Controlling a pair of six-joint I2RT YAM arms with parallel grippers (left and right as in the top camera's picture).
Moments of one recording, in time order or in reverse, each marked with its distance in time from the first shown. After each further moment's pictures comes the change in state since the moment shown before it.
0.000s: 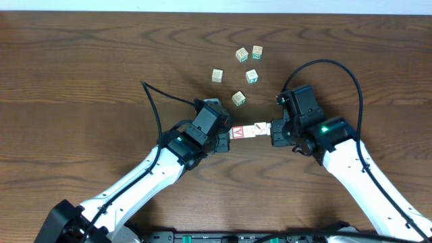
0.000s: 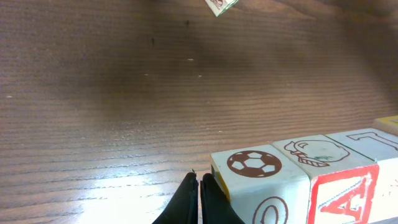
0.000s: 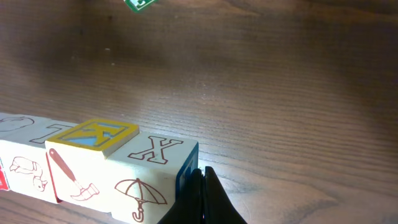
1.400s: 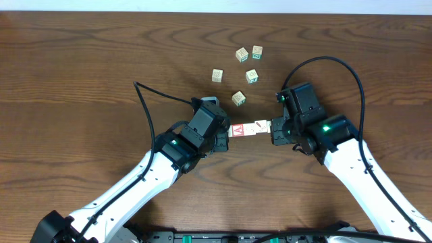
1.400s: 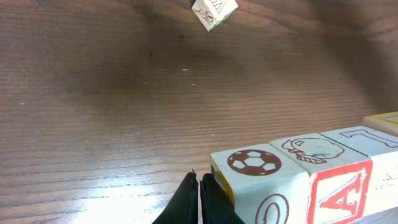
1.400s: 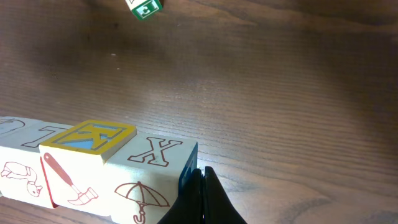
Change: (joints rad) left arm 0.000 -0.058 0.000 -0.011 -0.010 0.000; right arm 0.007 -0.005 0.041 -0.036 0.014 -0.002
